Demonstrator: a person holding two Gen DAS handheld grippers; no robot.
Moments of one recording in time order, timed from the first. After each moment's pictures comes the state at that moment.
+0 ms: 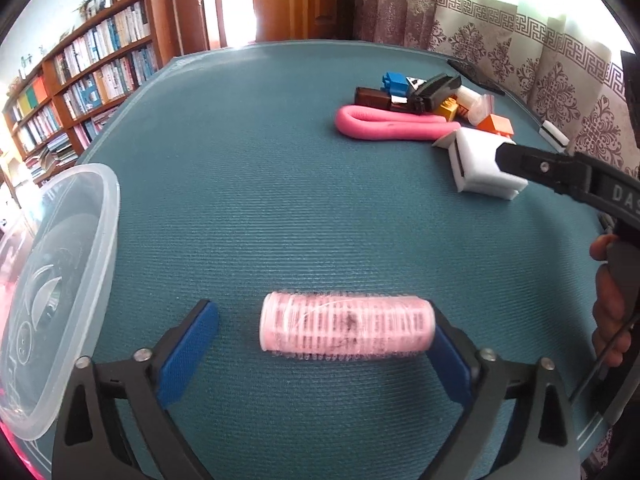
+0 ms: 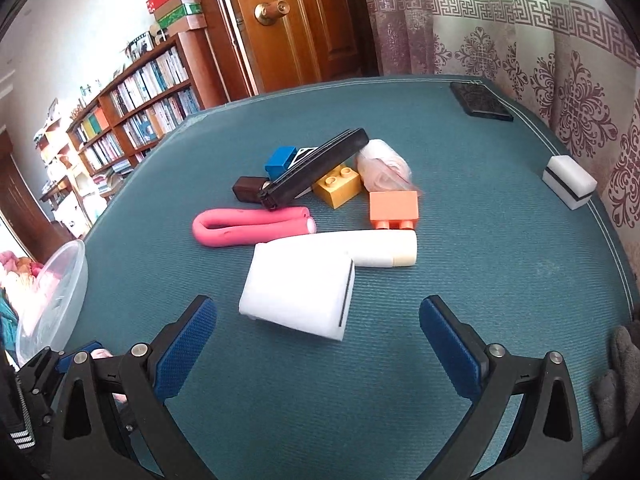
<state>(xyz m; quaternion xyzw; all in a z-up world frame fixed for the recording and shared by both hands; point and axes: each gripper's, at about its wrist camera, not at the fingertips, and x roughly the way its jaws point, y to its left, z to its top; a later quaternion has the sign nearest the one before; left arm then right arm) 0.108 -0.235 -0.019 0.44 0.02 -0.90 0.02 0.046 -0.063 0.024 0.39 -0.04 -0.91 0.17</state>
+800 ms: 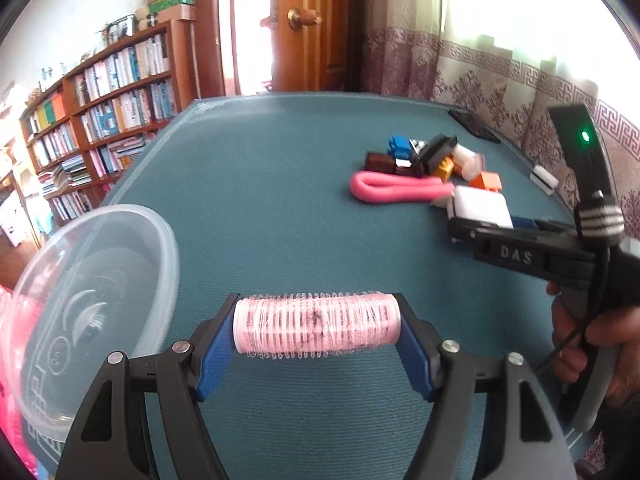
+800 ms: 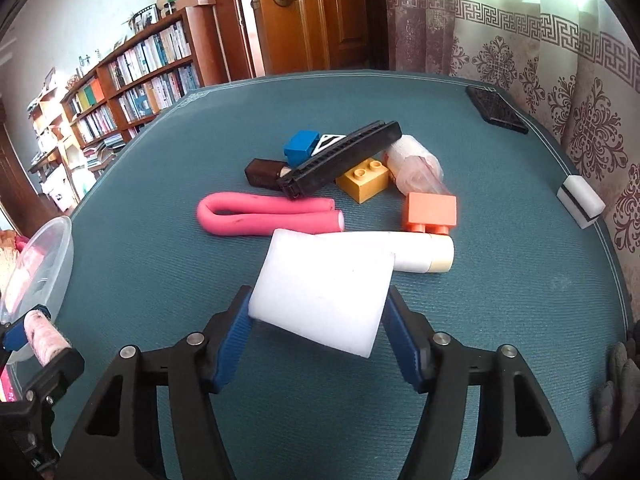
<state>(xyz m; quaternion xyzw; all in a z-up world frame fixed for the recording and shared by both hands) 0.130 -0.249 0.020 0.36 0.02 -0.93 0.04 0.049 -0.094 0.023 0.40 0.01 -0.90 0.16</state>
